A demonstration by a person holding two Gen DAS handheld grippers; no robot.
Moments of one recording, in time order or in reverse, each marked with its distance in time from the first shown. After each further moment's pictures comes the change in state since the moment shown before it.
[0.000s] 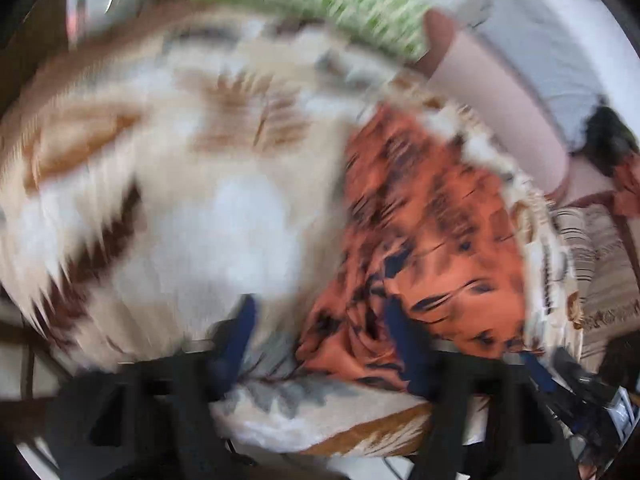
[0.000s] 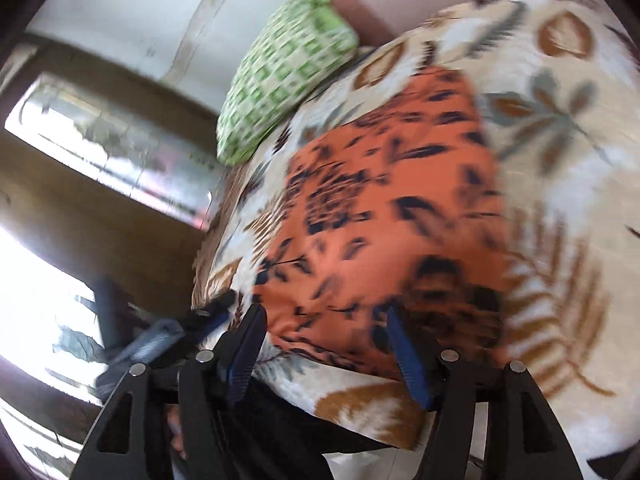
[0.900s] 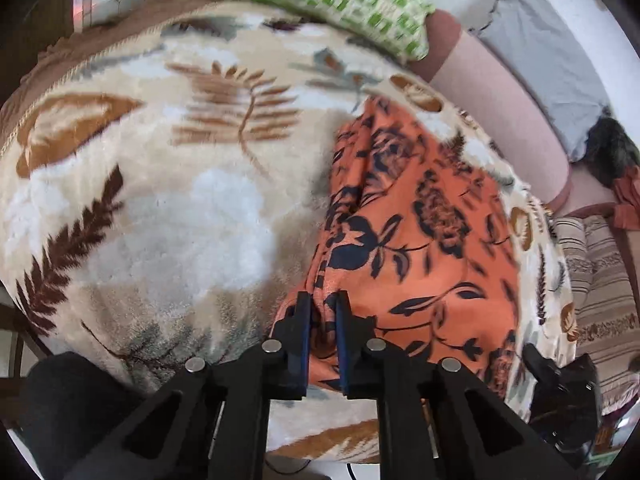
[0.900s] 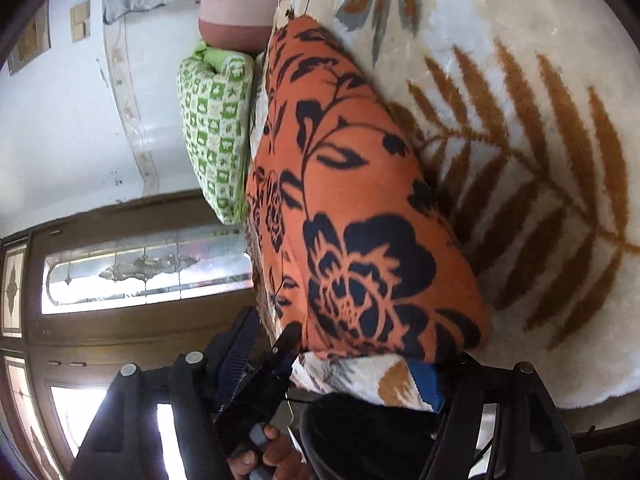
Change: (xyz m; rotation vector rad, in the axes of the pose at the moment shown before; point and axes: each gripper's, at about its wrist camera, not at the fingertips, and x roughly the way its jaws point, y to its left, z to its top) left arm -0.017 -0.026 -0.004 -0.002 -0.081 -0.032; right arm 0.036 -0.074 -0.019 0.558 0.012 0.272
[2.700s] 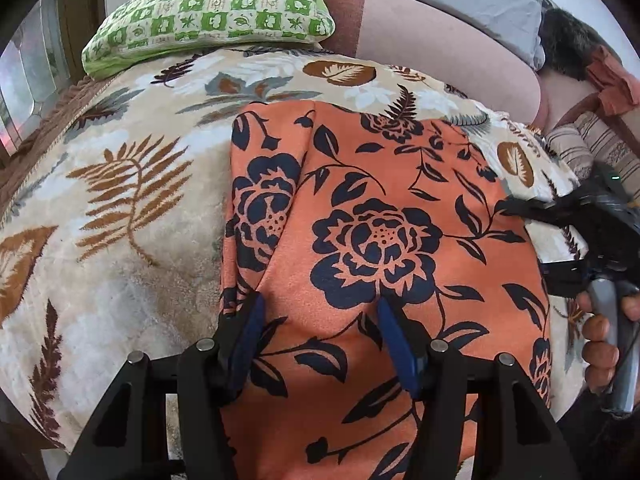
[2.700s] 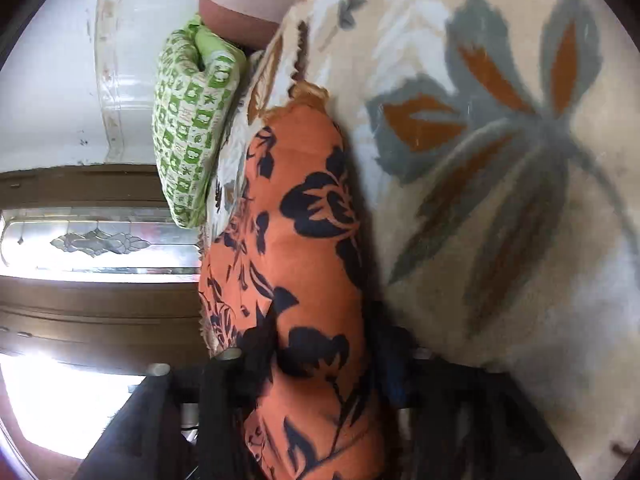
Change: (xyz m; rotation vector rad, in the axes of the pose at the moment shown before) left arm 0.059 -0.075 0.015 0.378 -0.007 0.063; right arm 0.026 0.058 0.162 -0.291 0.057 -0.252
